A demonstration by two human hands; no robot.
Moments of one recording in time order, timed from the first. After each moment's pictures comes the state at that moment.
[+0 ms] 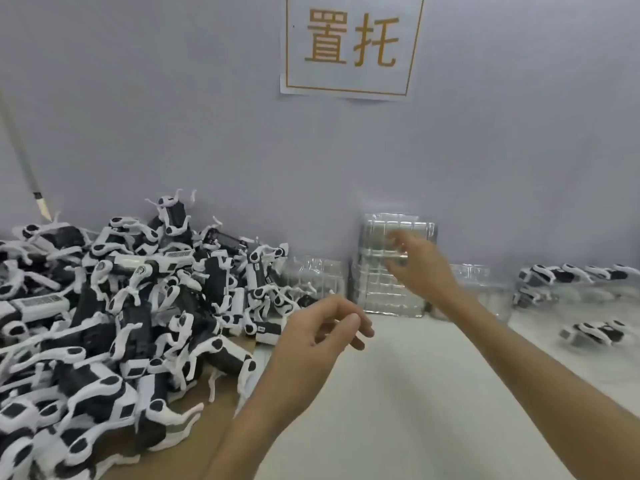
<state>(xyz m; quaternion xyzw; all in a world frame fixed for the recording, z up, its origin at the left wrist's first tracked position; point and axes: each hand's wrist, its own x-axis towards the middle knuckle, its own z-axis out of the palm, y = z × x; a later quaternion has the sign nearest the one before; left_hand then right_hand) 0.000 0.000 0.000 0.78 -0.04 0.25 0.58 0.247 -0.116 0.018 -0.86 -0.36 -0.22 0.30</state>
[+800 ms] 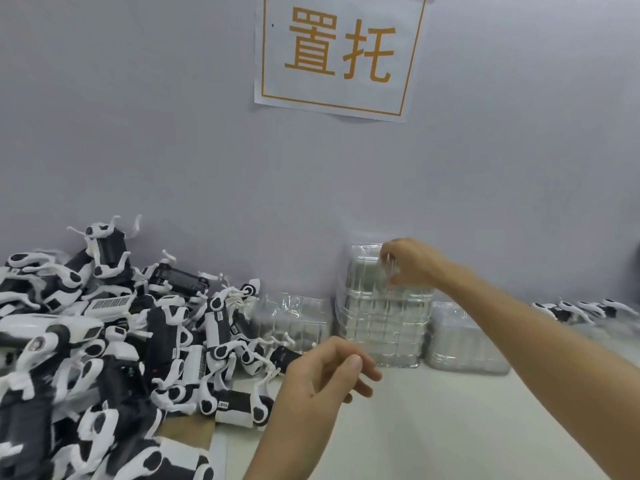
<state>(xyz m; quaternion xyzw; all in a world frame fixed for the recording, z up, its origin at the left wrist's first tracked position) 0.092 0.036 -0.019 0.70 -0.08 0.23 0.67 0.377 -0.078 0.071 -0.92 -0.37 -0.15 0.00</state>
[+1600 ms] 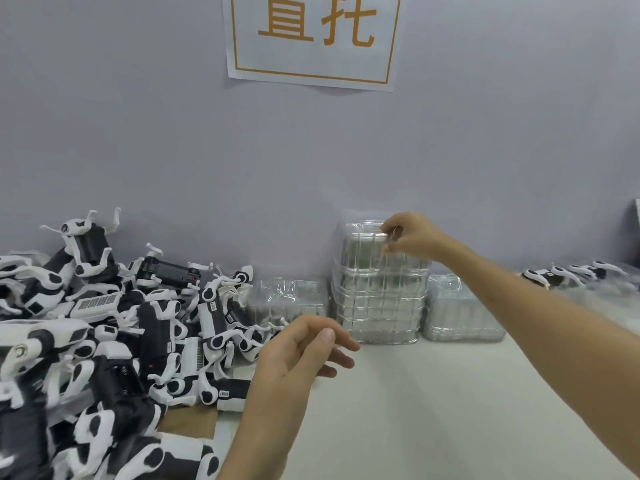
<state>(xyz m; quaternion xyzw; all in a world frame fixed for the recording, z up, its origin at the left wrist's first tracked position) 0.087 0.050 -0.015 0.67 -0.04 0.24 0.70 0.384 -0.089 0.067 -0.91 -0.30 -0.10 0.27</state>
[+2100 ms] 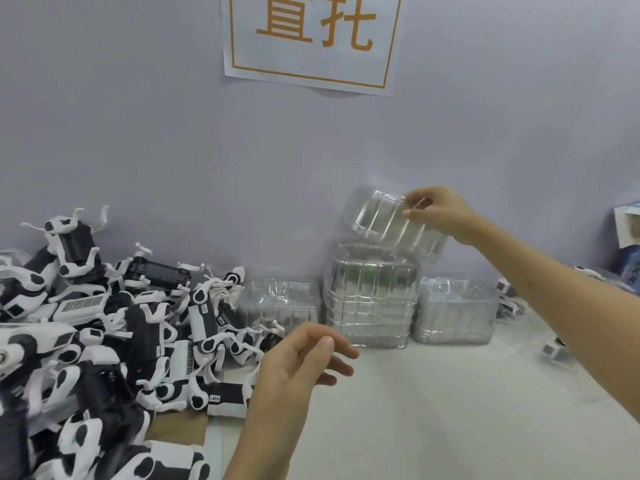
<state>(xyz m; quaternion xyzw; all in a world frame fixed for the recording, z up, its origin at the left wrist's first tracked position) 0.094 0.049 -0.021 0.65 -0.06 0.22 0.72 0.379 -0.125 0.115 -0.87 -0.28 -0.14 0.38</state>
